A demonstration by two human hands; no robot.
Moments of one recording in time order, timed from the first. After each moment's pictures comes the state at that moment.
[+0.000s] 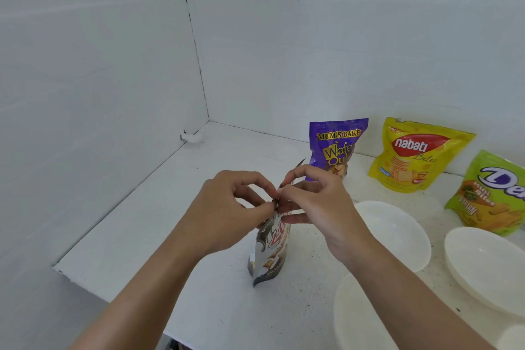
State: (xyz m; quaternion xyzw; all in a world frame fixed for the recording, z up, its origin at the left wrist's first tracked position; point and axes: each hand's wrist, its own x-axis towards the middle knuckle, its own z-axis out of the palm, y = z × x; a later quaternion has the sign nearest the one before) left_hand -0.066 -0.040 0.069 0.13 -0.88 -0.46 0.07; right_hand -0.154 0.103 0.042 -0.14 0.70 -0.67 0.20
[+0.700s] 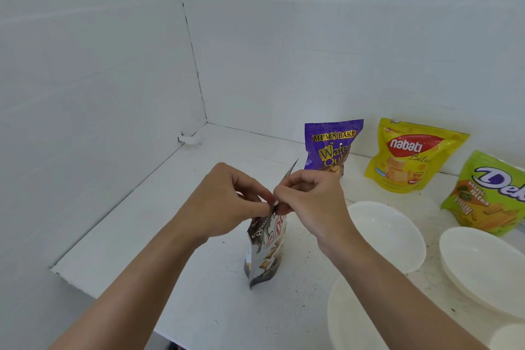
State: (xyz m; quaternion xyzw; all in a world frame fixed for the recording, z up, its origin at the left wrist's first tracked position) left_hand -0.080 -0.042 0.073 0.13 -0.86 -0.48 0.05; right_hand -0.156 0.098 0.041 -0.13 0.75 -0.64 0.10
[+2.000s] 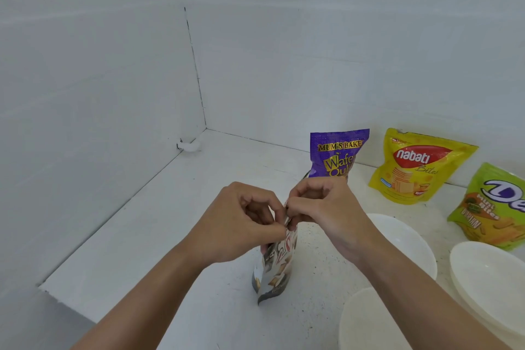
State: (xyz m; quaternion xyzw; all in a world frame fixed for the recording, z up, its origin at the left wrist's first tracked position) left_hand -0.092 -0.053 0.051 0.00 -0.84 -0.54 0.05; right_hand -0.181 0.100 0.042 -0.20 0.72 -0.64 0.18
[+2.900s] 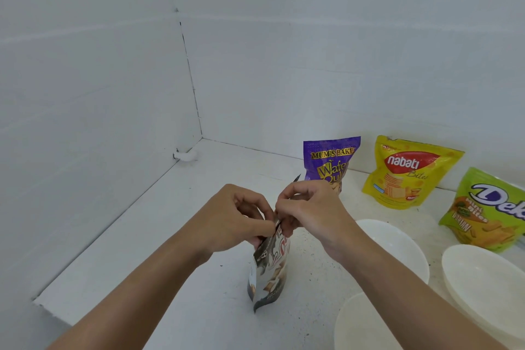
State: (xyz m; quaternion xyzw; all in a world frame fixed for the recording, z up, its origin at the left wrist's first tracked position) left_hand -0.101 -0.058 0.064 0.09 -0.84 -0.54 -0.02; right_hand -0.181 0.089 0.050 -0.17 0.75 -0.62 0.19
